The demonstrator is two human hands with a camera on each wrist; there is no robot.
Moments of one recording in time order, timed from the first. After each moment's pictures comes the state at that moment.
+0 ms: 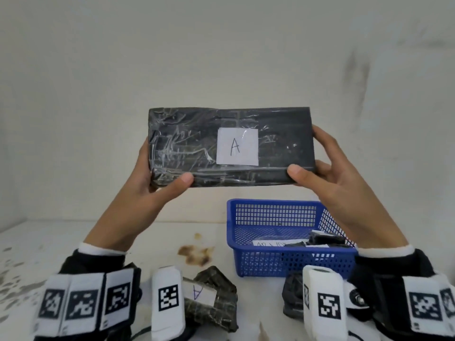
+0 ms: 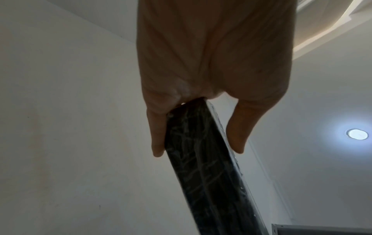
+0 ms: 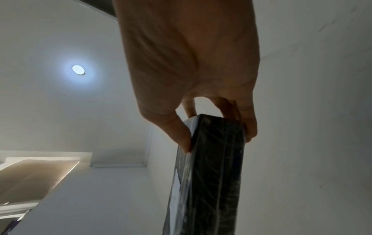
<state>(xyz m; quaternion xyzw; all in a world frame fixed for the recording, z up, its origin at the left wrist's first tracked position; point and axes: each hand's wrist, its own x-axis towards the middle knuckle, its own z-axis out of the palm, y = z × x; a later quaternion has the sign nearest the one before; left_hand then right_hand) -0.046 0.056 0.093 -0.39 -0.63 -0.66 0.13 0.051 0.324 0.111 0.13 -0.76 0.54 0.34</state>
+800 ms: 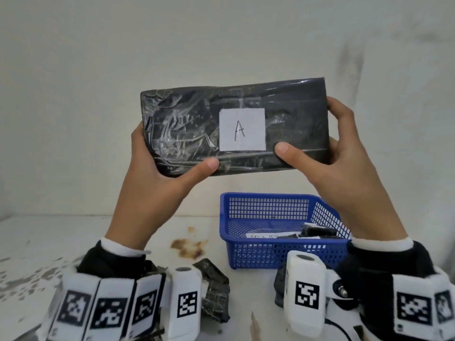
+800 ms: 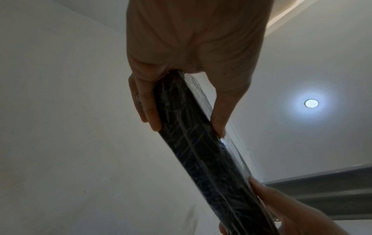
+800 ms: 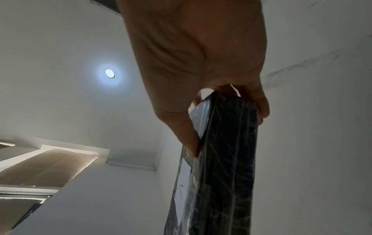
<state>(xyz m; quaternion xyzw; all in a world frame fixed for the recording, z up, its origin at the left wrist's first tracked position) -0.015 0.092 0.101 -0.28 -0.67 -0.63 0.27 0.065 0.310 0.121 0.08 -0.76 0.47 0.44</state>
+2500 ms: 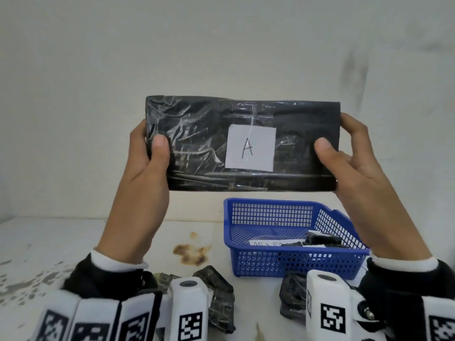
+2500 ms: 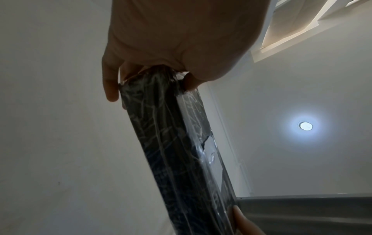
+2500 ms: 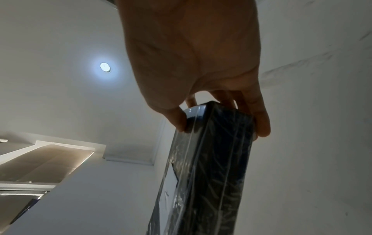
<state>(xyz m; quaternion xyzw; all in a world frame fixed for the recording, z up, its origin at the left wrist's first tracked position) -0.009 0.082 0.107 -0.26 -0.63 -0.69 0.26 0.072 0.309 0.119 0.08 -0.75 0.51 0.41</state>
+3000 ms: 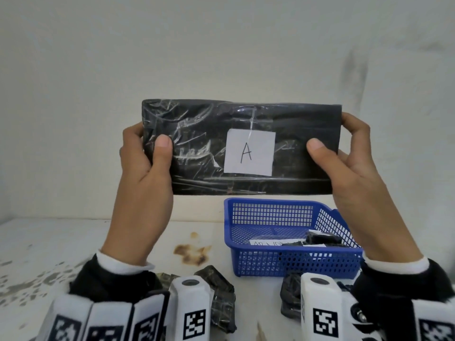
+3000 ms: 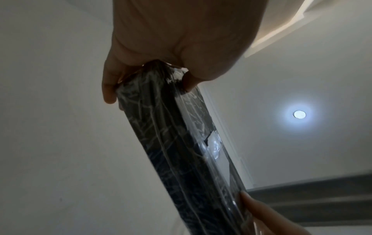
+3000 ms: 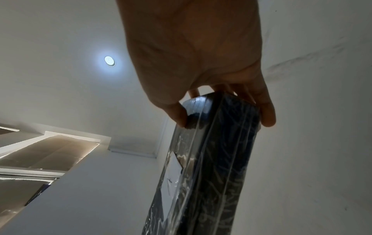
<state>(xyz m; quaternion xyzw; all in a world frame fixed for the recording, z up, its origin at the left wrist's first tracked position) -0.008 0.083 0.106 -0.25 -0.65 -0.66 0.30 0.070 0.302 0.119 0.08 -0.74 0.52 0.41</state>
